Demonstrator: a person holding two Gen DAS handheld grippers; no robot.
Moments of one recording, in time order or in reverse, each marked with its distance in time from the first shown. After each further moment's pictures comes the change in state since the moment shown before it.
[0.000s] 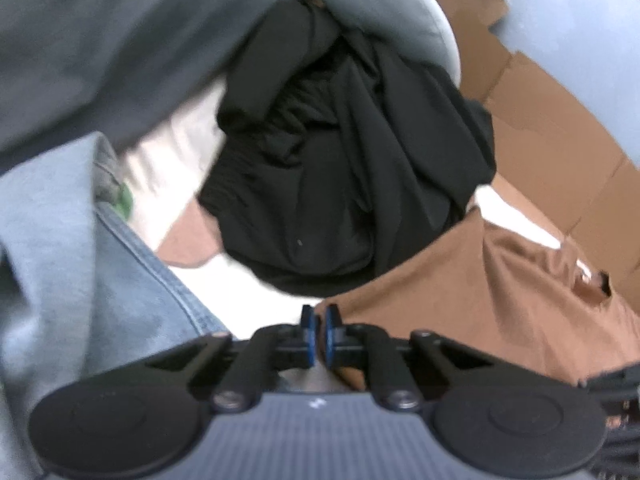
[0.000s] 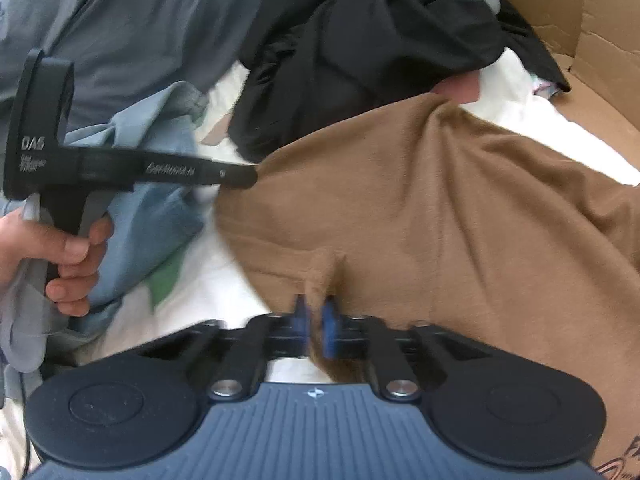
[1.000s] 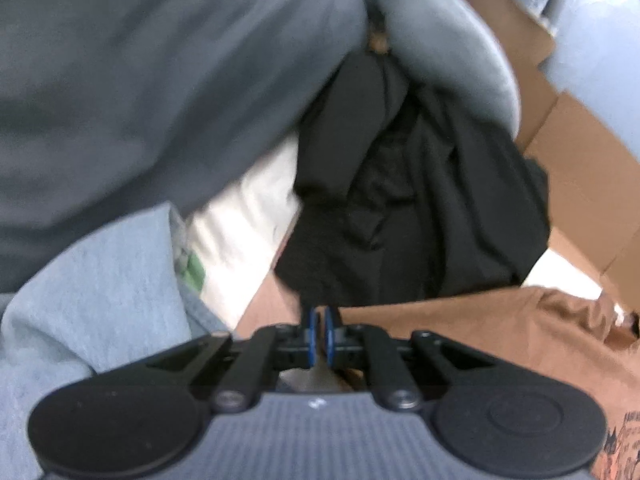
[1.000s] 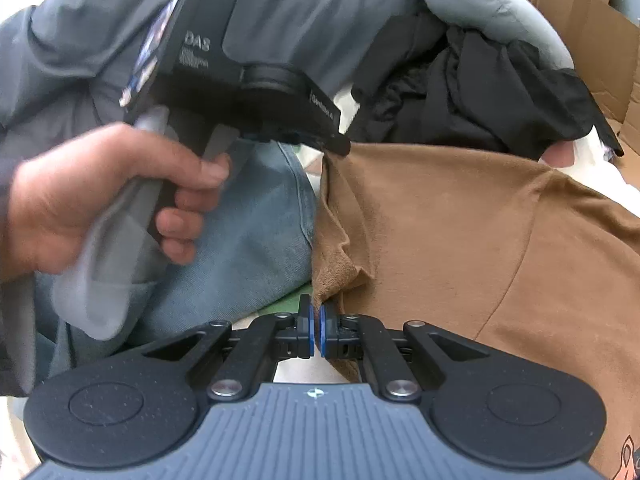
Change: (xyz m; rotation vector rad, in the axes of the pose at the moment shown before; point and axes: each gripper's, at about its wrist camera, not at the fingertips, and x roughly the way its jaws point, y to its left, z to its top) left arm 0.009 0.029 0.046 -0.021 0.012 0.107; right arm 0.015 0.089 -0.007 -0.089 -0.073 0.006
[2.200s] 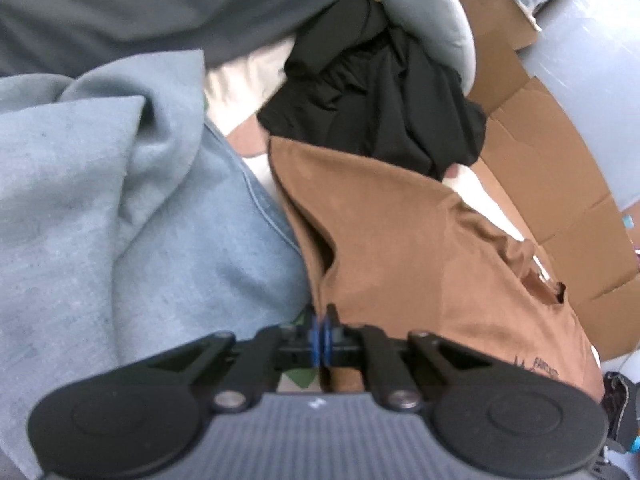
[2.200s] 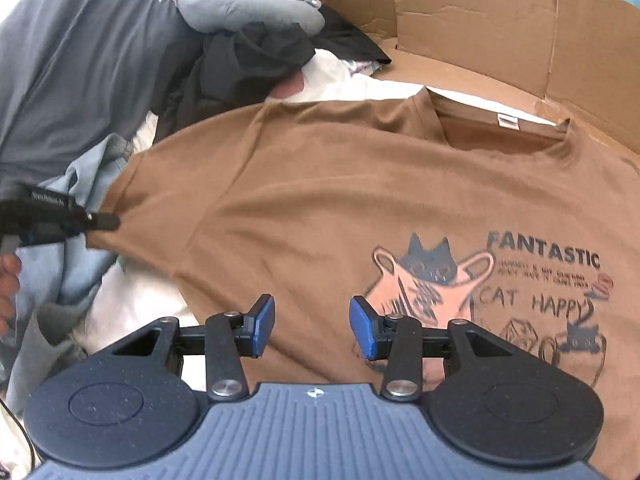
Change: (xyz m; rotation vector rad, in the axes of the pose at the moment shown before) left arm -0.087 -0.005 -0.082 -0.203 0.130 -0.157; right arm -0.146 -0.124 -0.096 0.355 -0.022 -0.258
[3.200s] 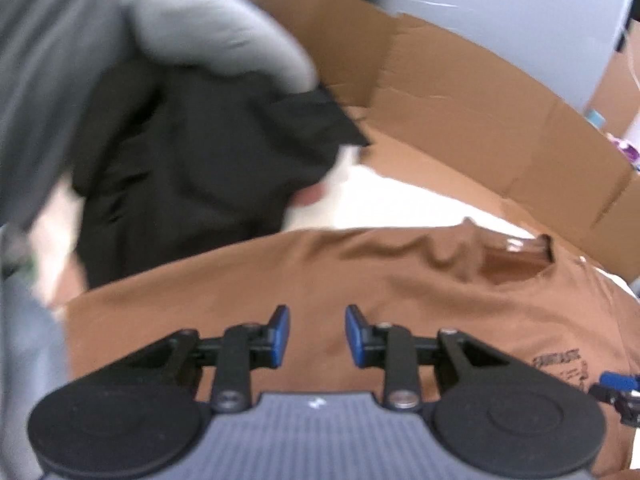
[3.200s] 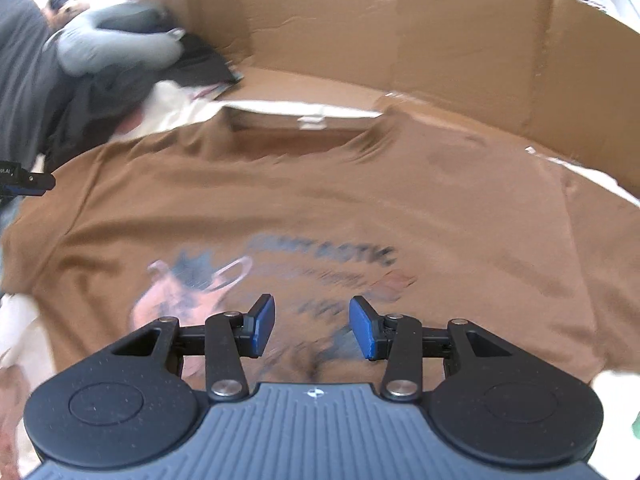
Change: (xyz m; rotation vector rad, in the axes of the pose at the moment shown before) left arm 0.063 -0.177 0.024 0.447 -0.066 0.024; right arm -0.030 -0.153 -0.002 0.100 -0.066 -0.223
